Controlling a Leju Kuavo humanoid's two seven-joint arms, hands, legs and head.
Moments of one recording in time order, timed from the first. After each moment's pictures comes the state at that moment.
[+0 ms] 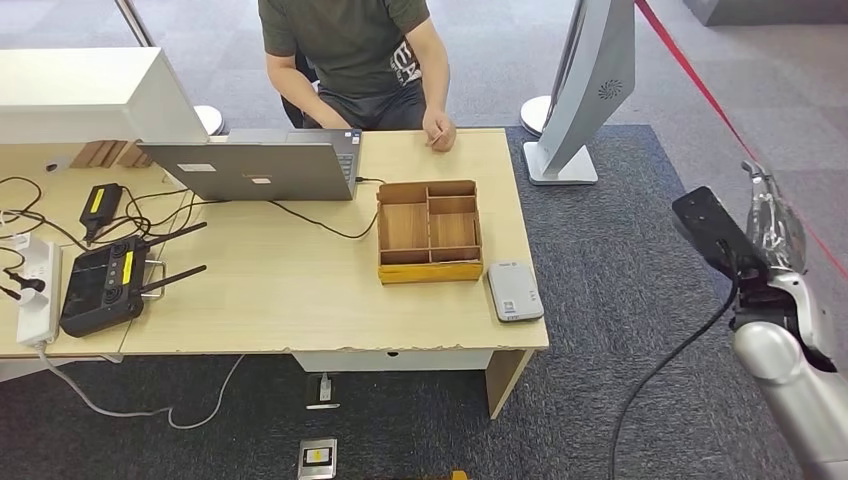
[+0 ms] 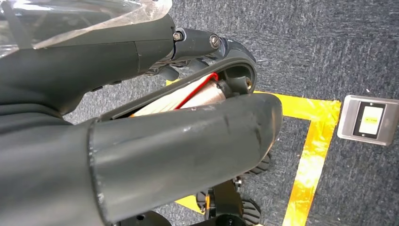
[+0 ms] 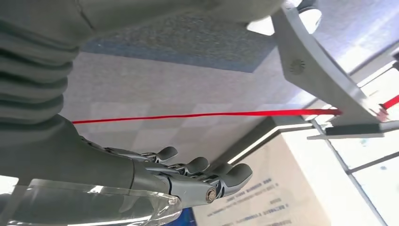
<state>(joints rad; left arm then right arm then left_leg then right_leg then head) -0.11 0.19 -0.87 -0.20 0.99 0.06 -0.20 -0.25 -0.69 0.12 -1.53 0.47 -0.28 0.46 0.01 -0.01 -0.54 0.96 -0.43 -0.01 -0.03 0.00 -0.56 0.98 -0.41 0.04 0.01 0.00</state>
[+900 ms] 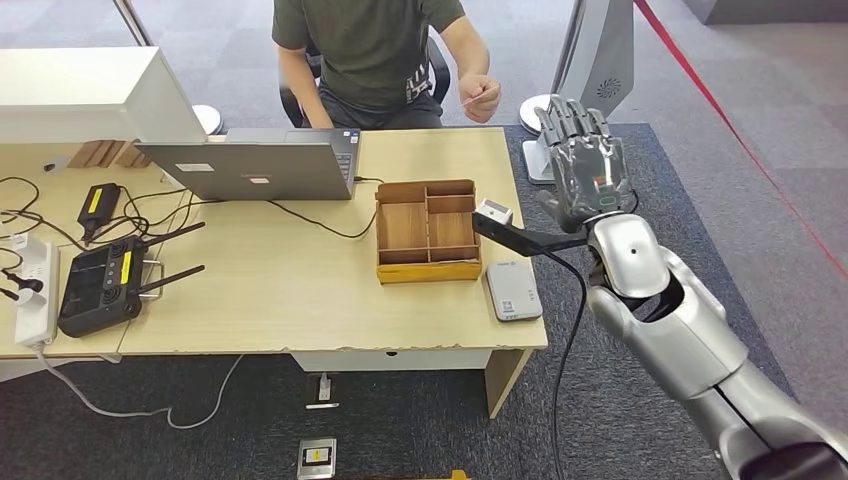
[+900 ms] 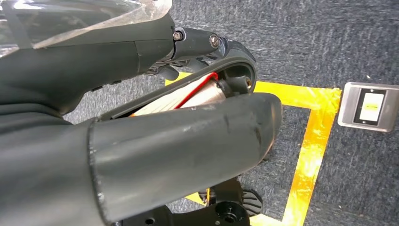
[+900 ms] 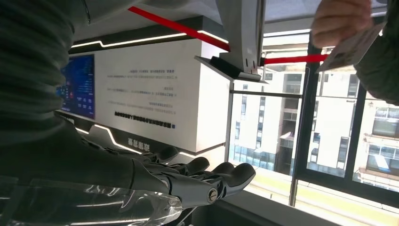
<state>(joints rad) -0.12 0.18 -0.89 -0.20 1.01 0.05 -0.18 -0.66 -0.45 0.61 -1.50 1.21 -0.02 0.47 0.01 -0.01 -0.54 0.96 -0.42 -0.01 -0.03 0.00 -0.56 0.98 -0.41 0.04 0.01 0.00</state>
